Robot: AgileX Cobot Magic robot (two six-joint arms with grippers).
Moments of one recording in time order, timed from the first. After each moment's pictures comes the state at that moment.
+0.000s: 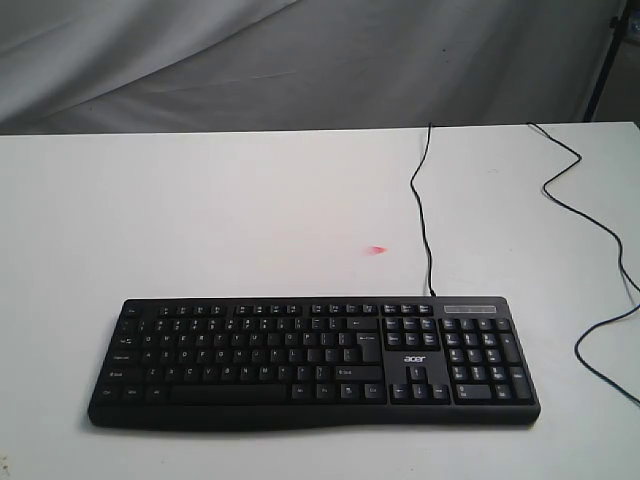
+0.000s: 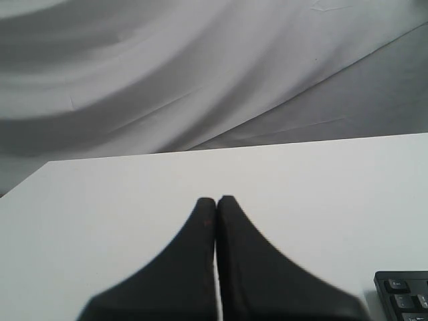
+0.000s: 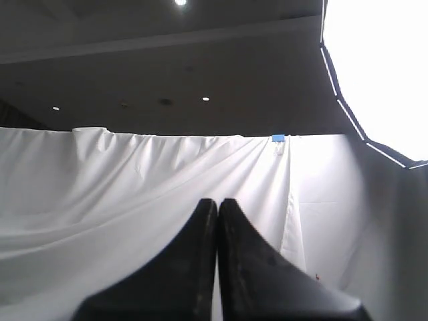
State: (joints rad) left arm 0.13 0.00 -0.01 0.03 0.18 0.09; right arm -0.03 0.00 0.00 -0.05 -0.63 -0.02
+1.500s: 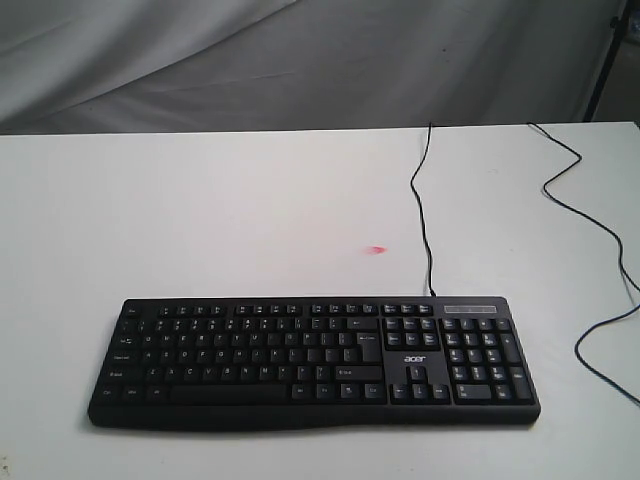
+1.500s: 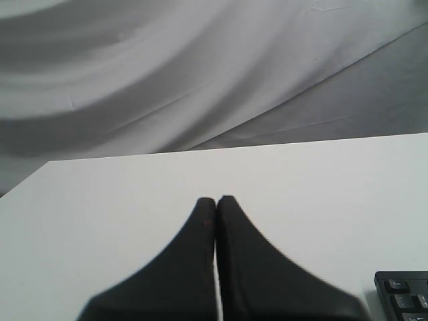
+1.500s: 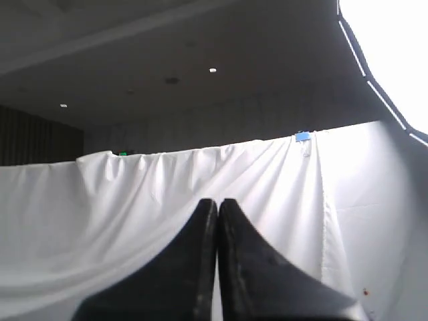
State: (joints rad) left arm 0.13 0.00 -0.01 0.03 0.18 0.09; right arm -0.03 0.75 -1.17 -0.28 -0.05 0.38
